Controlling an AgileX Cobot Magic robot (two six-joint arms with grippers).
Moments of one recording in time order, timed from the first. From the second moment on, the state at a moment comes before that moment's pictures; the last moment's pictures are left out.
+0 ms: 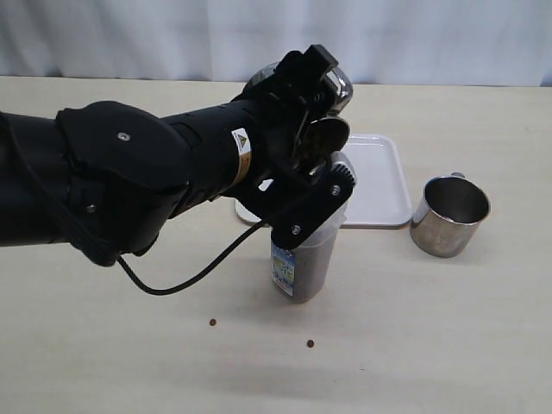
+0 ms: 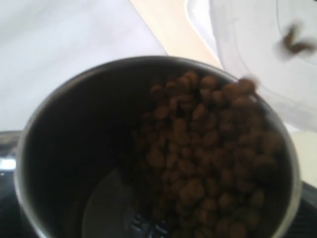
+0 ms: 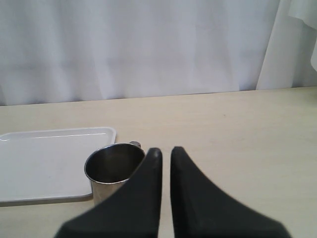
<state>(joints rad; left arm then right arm) -0.99 1.62 -0.98 1.74 0.44 0.07 0.06 0.00 0.00 0.02 0.23 0.00</state>
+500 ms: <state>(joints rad) -0.99 1.62 -0.98 1.74 0.44 0.17 0.06 0.00 0.00 0.02 0.23 0.00</state>
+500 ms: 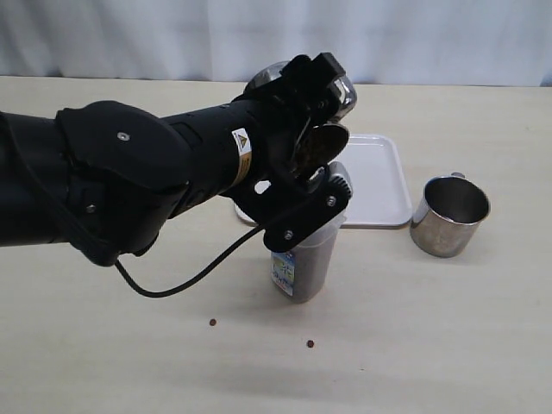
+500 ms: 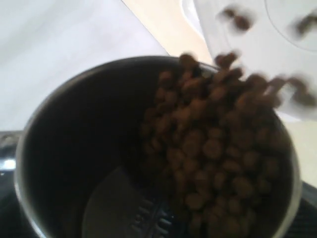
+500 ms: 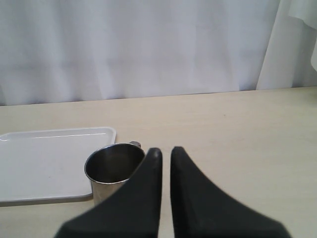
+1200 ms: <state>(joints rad) -1.01 1.62 -0.98 1.74 0.46 0.27 0.06 0.00 0.00 0.02 0.23 0.00</state>
